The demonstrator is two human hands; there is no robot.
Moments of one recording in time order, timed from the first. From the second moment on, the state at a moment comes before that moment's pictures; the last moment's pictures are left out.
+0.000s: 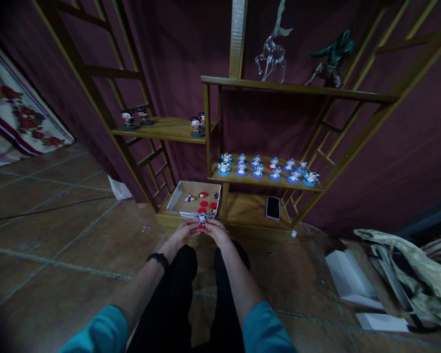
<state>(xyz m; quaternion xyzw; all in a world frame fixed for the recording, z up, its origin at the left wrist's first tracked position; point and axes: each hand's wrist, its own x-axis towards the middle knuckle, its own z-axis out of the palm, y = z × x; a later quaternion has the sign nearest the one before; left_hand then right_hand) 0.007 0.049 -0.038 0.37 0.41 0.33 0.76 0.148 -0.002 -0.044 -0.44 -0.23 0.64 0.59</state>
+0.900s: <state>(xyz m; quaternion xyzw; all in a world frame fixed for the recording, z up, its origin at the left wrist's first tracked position) 0.008 0.051 -0.041 0.40 0.37 0.32 0.78 0.149 0.004 -0.050 -0.48 -0.20 0.63 0.58</state>
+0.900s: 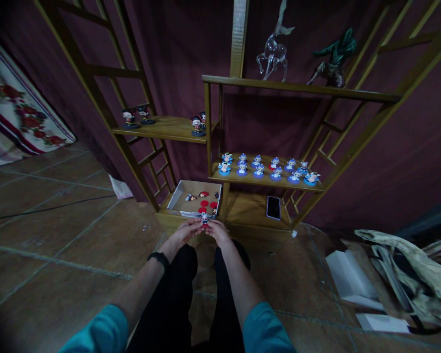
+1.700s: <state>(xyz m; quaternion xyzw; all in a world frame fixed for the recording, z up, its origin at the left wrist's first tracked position) 0.007 0.047 -0.035 0.42 0.39 0.31 0.76 0.148 0.005 -0.047 -0.51 -0.20 0.63 0.55</state>
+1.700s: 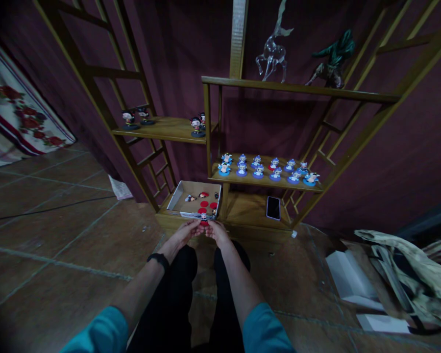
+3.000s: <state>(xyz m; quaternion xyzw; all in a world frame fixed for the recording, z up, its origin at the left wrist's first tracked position) 0.008 0.049 -0.038 0.43 0.44 0.26 0.74 0.150 0.005 -0.050 -0.50 -0.22 0.64 0.53</state>
